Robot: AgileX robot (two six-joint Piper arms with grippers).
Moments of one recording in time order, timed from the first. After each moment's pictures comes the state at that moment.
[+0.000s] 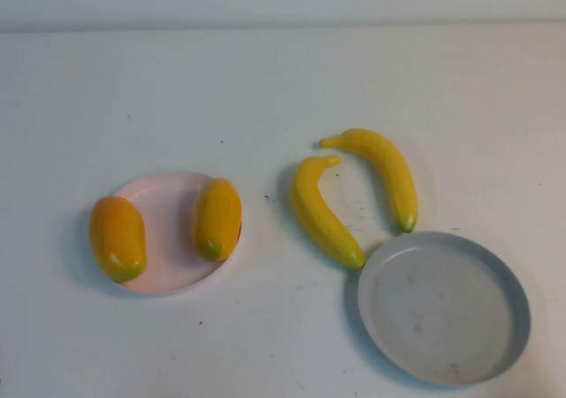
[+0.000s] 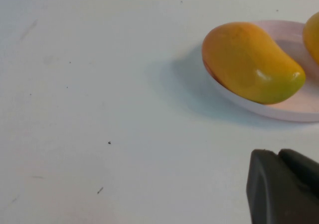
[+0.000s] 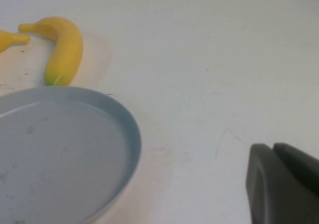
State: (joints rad) right arm -0.01 -0.01 0.03 0.25 0.36 -0.26; left arm -0.07 -0.01 0.02 0.01 0.38 0.03
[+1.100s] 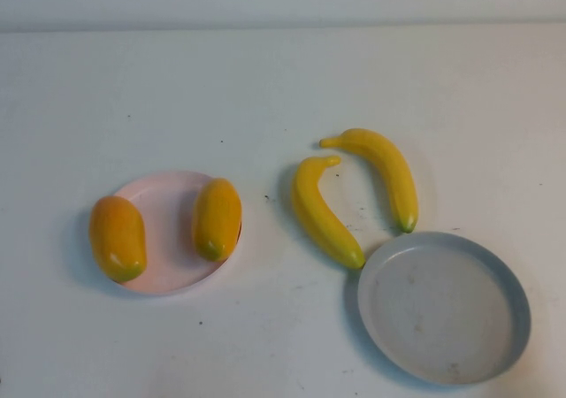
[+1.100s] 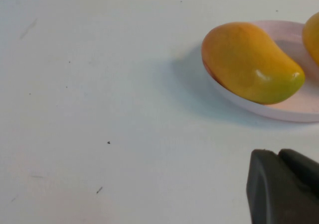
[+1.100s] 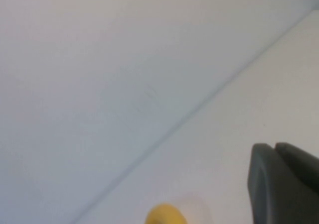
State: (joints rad) right arm -0.01 -0.01 0.03 1.02 0.05 -0.26; left arm -0.07 -0.01 0.02 0.00 0.38 0.03
